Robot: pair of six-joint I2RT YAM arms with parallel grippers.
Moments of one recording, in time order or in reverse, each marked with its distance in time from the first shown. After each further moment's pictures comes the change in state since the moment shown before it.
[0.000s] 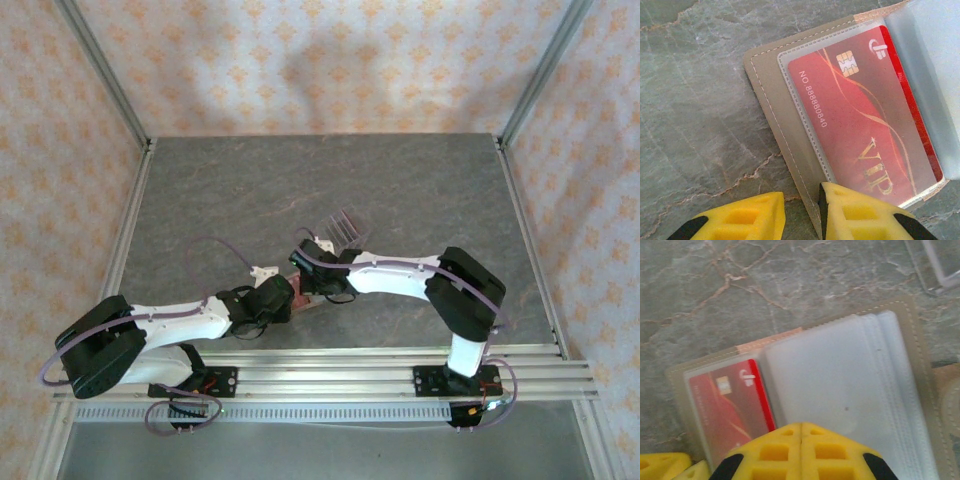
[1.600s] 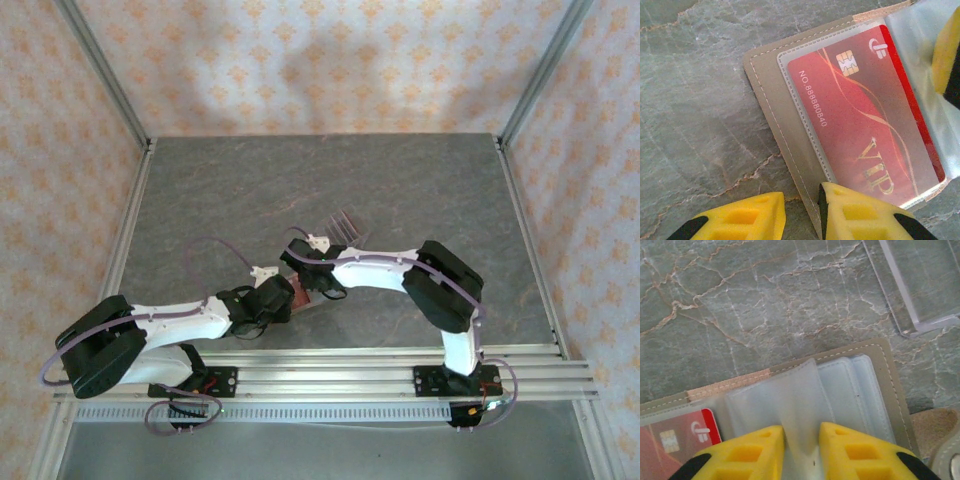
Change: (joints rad) left arm 0.000 0.003 0.000 0.001 -0.001 0.000; right arm -0.004 0.138 0.109 -0.087 0.133 -0.034
